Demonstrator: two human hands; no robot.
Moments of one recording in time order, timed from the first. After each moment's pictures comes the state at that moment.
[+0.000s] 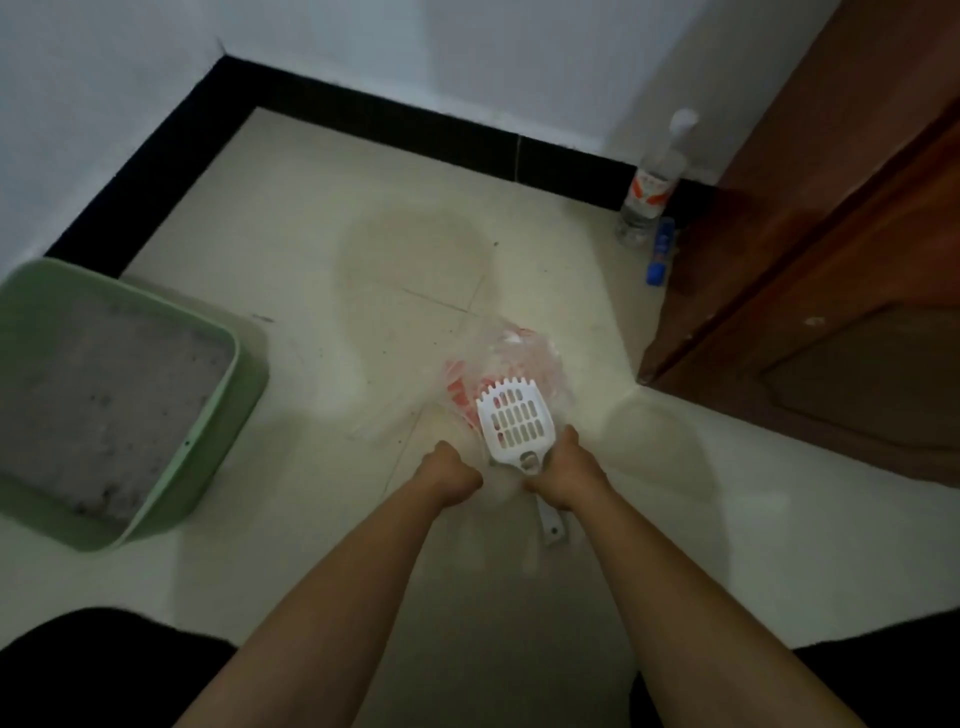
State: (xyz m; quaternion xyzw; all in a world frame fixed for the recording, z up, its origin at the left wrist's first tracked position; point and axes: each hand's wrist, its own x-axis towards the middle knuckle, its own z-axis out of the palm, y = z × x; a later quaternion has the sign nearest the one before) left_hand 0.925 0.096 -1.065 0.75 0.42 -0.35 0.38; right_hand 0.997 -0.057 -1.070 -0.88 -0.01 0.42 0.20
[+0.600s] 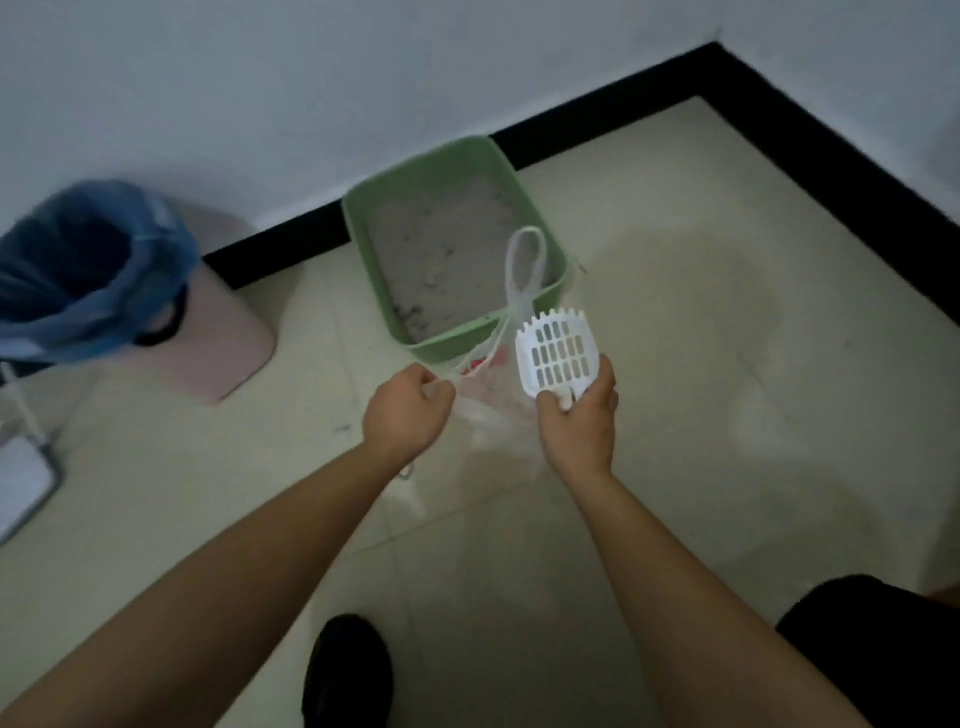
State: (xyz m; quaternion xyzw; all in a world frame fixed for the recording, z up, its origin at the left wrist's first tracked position) left_hand 0.720 0.194 -0.948 0.67 0.70 0.08 0.24; right_hand 0.881 0.125 -1.001 -0.80 -0.26 0.34 0.42
